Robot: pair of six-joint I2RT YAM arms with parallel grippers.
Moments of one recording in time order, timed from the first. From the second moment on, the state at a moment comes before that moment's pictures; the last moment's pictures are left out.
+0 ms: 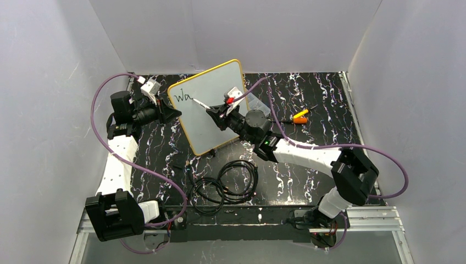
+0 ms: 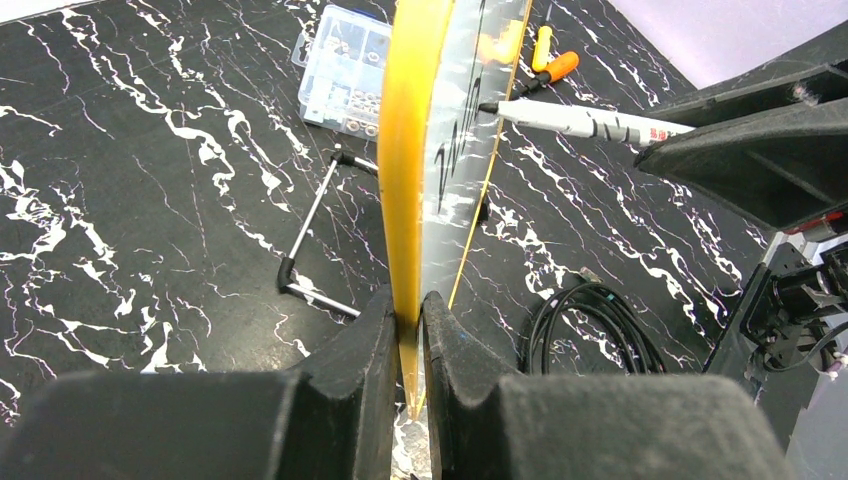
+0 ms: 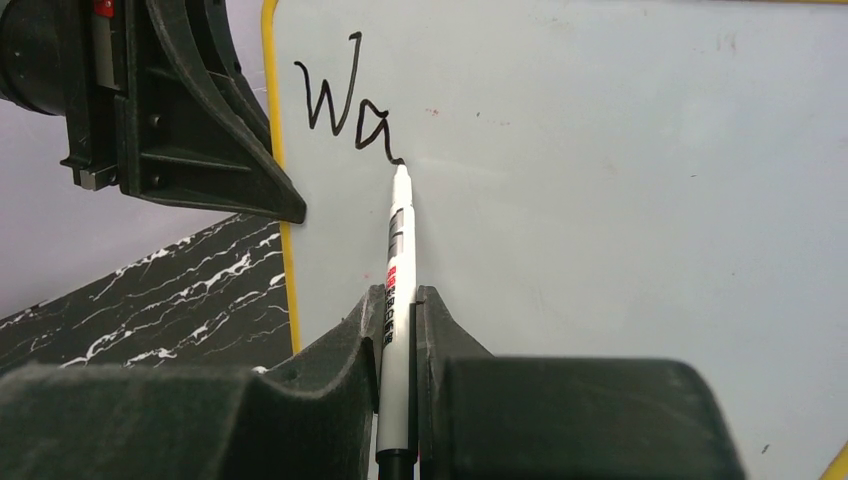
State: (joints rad) left arm 0.17 1.18 0.99 -0.29 0.98 0.09; right arm 0.98 1.57 1.03 0.66 0.07 0.05
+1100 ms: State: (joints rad) left arm 0.17 1.18 0.99 -0.29 0.99 0.09; right arm 0.98 1.59 1.12 0.67 0.07 0.05
